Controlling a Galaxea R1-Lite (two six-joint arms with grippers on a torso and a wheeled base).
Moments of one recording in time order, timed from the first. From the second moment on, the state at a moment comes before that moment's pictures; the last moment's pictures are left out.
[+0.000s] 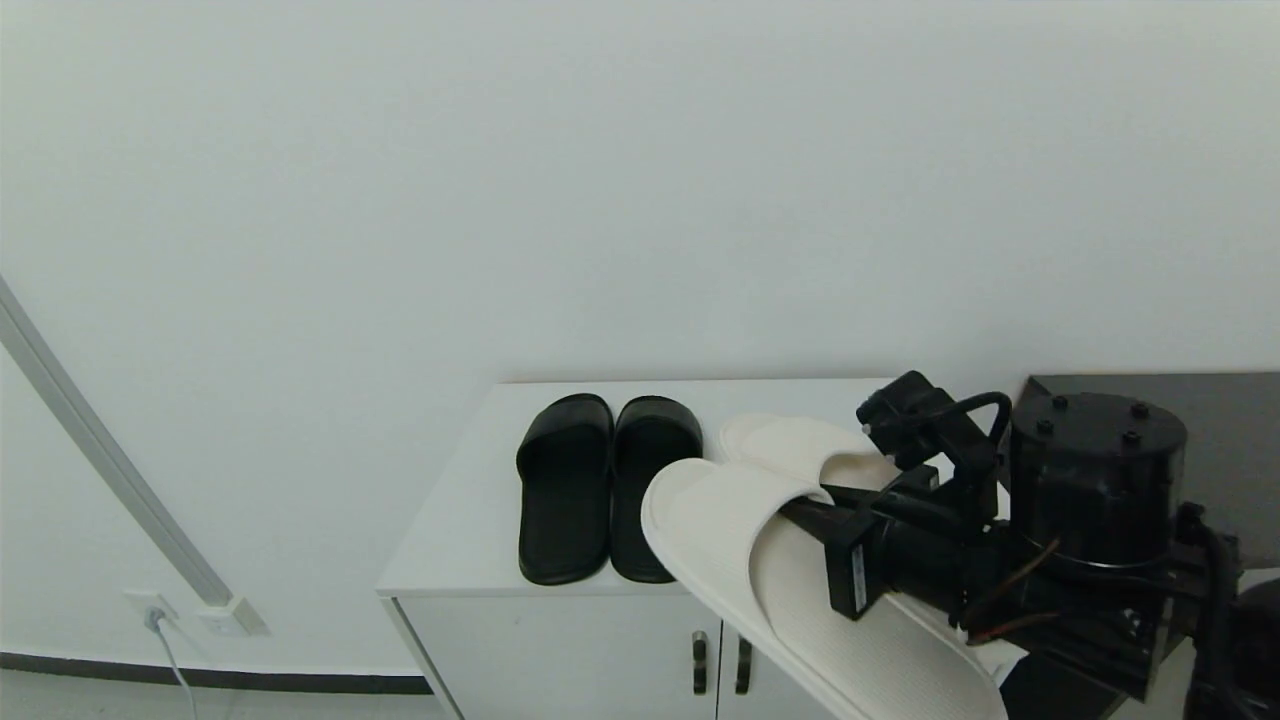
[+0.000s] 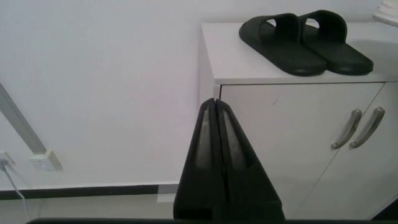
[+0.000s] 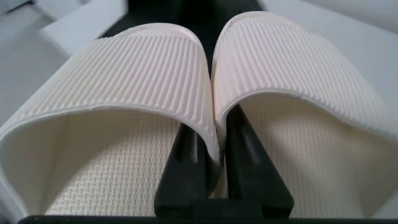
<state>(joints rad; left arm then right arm) 0.00 0.00 0.00 0.00 0.00 -0.01 0.81 1.63 -0.64 -0.76 -0.08 0.04</state>
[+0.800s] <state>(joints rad) 0.00 0.00 0.00 0.00 0.00 -0.01 0.83 1.58 -0.60 -0.76 -0.07 0.04</state>
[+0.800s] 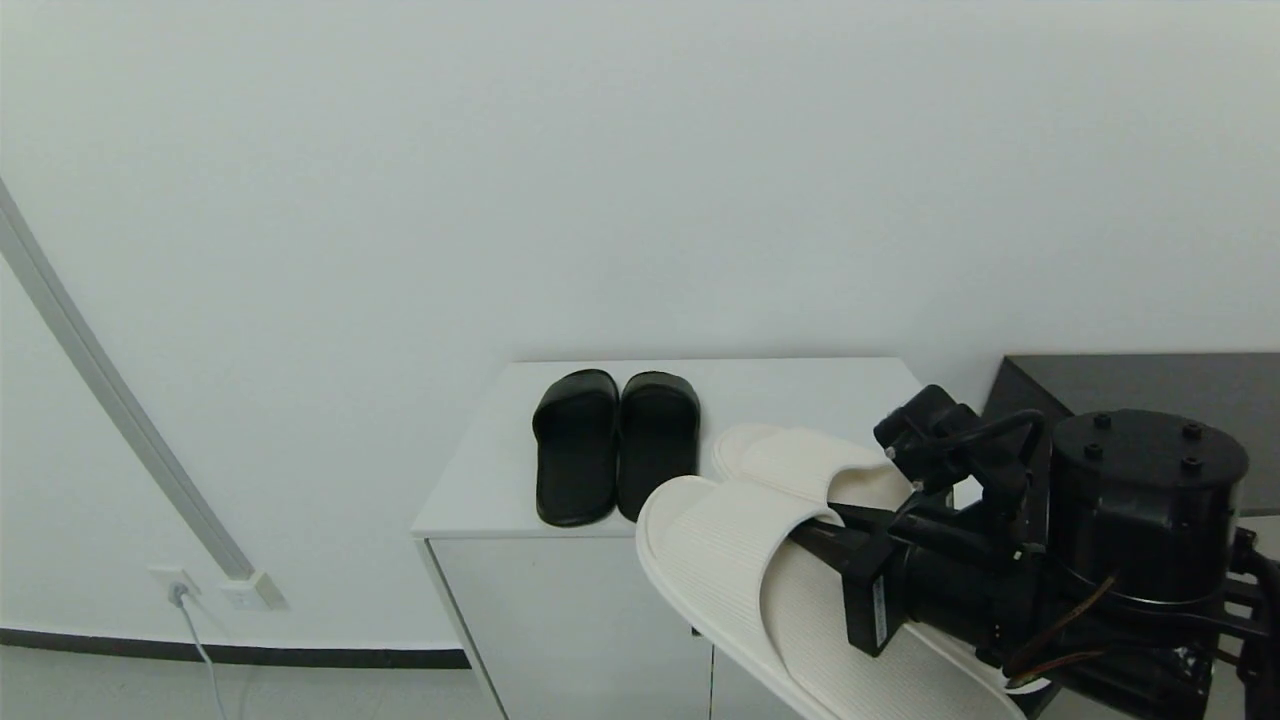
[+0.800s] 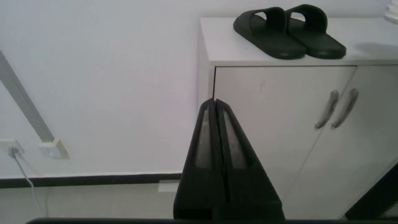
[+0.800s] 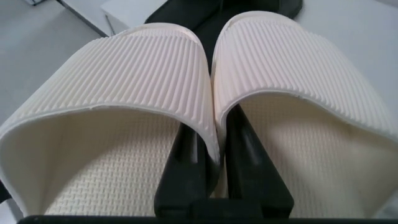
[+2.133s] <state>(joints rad) 0.00 0.00 0.00 0.00 0.00 -0.01 0.83 1.58 -0.55 -0.77 -0.04 0.03</state>
